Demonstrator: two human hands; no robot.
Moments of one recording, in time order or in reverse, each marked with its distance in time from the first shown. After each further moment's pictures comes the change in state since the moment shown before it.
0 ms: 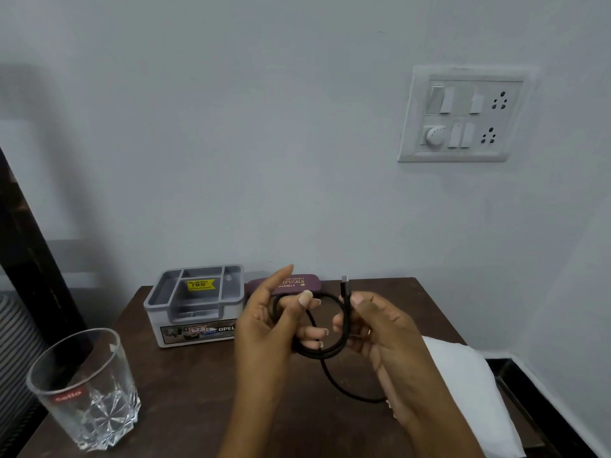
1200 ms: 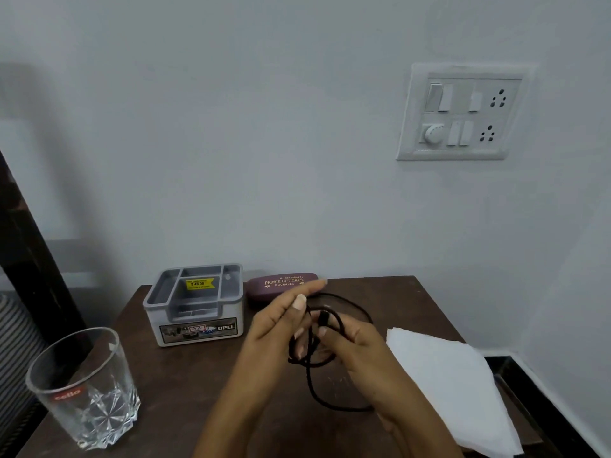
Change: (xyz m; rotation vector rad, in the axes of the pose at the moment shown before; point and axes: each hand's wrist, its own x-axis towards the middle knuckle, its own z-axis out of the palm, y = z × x) left_hand -0.005 0.007 -0.010 0.212 -0.336 -0.014; right_hand 0.005 0.023 0.003 -0.477 -0.202 -0.005
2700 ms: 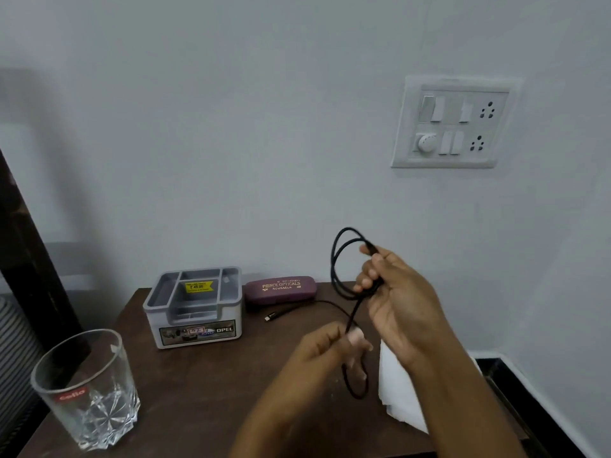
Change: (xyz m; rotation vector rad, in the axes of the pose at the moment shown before) left_hand 0.006 -0.033 0.029 -0.021 -0.250 -0.161; right_hand 0.024 -0.051 -0.032 0.742 0.286 -0.121
